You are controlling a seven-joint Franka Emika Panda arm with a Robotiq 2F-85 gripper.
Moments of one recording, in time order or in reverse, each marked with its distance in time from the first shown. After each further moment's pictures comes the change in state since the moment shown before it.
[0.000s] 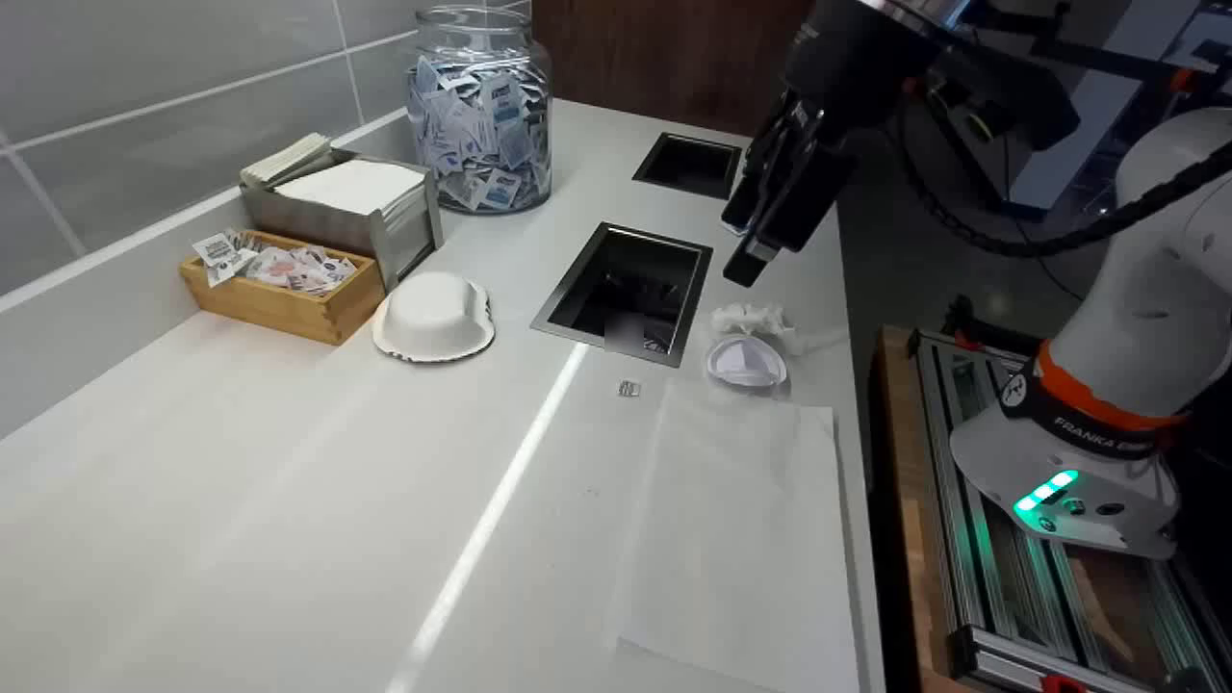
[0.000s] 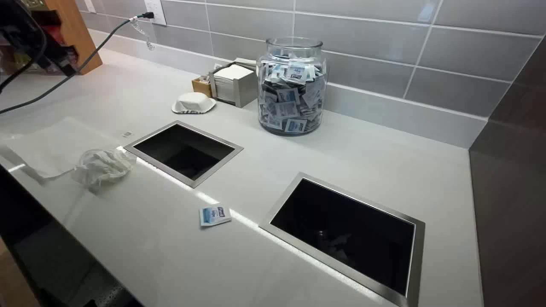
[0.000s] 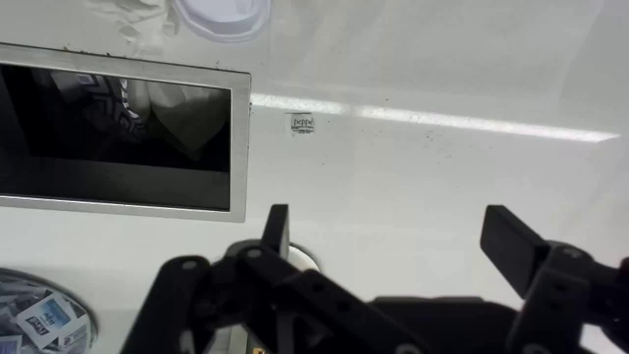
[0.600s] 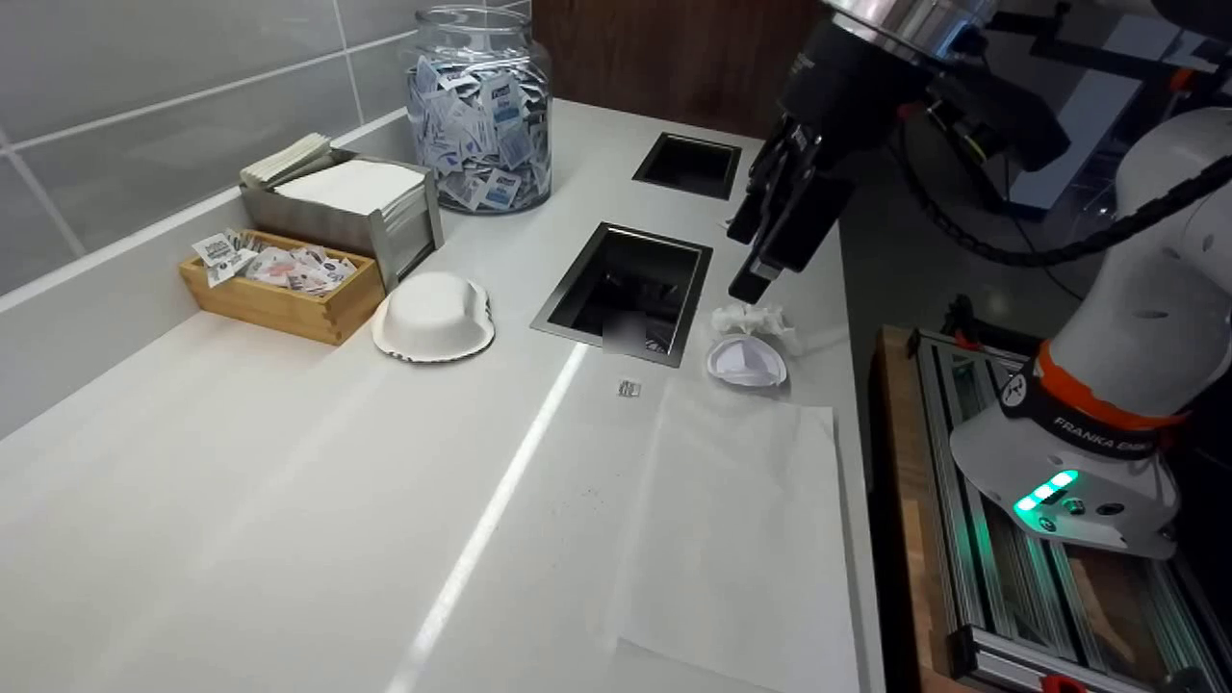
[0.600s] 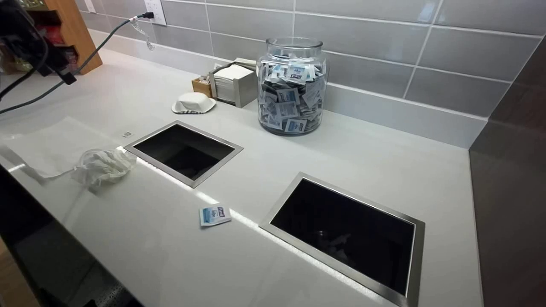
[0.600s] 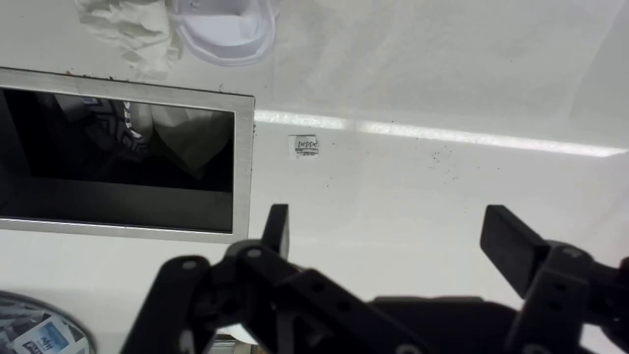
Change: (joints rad) arm -0.001 0.011 0.000 -0.020 0.000 -0.001 0.000
